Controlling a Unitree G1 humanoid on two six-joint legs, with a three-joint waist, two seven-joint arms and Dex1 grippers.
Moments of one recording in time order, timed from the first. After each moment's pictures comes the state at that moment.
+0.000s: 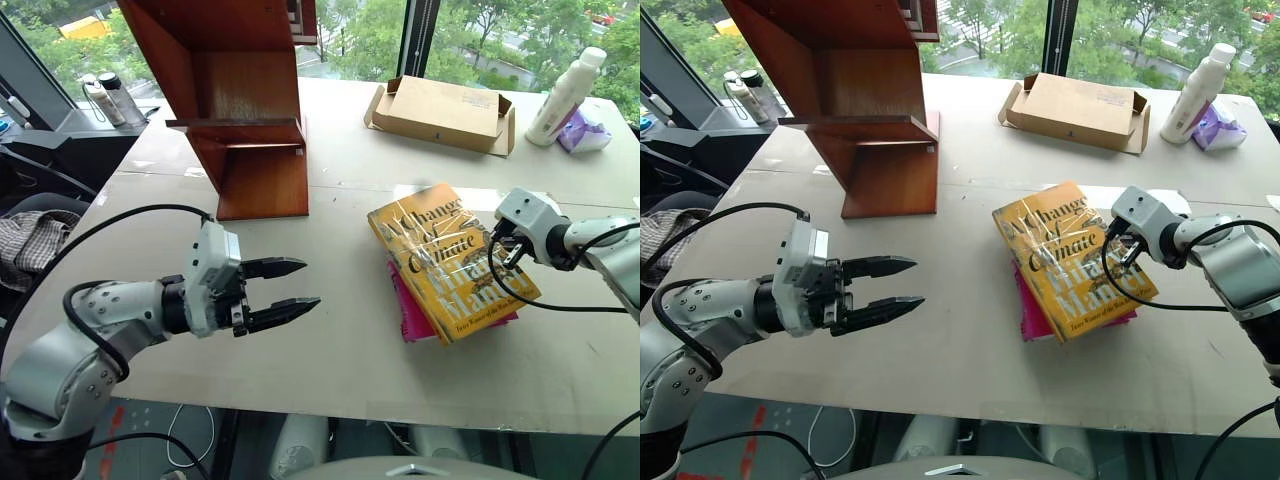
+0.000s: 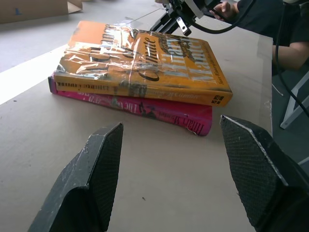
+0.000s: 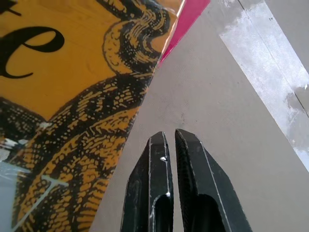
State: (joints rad) left arm 0.02 0.84 0.27 -0.63 -0.83 0.66 -0.95; right arm -0.58 -0.98 0.32 -0.11 0.22 0.87 0.72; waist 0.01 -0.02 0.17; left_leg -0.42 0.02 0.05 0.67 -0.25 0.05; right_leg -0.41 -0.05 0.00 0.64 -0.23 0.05
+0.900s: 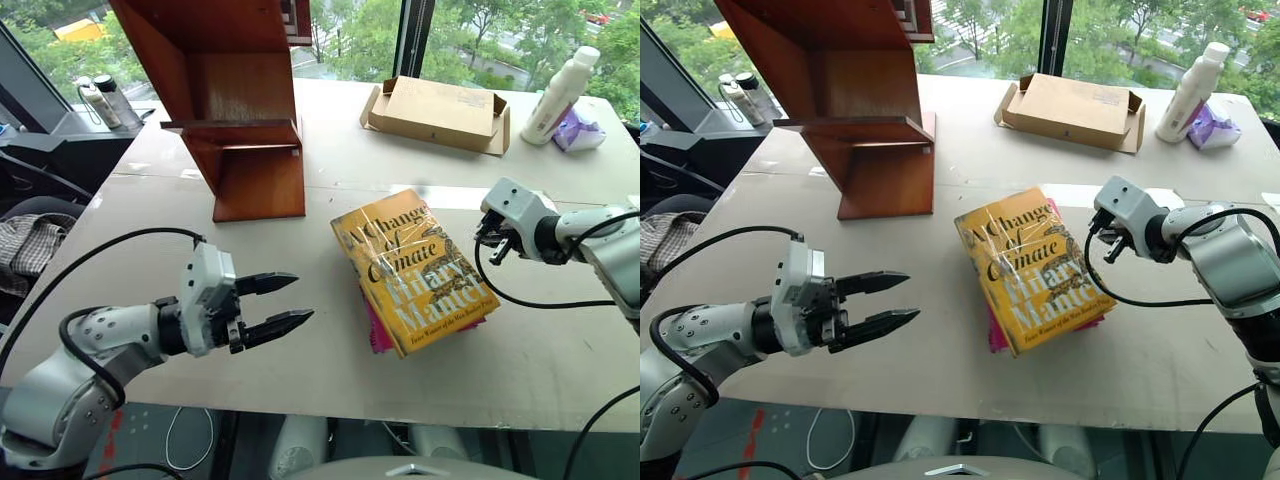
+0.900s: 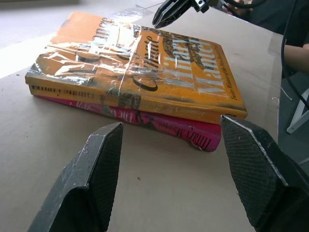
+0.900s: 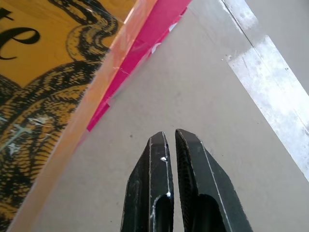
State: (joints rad) left arm 0.17 0.83 0.29 -0.62 -0.79 0.59 -0.94; right arm -0.60 -0.91 0.25 -0.34 0.22 1.05 0.82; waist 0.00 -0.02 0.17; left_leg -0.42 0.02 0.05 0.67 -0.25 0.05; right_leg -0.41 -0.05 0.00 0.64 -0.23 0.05
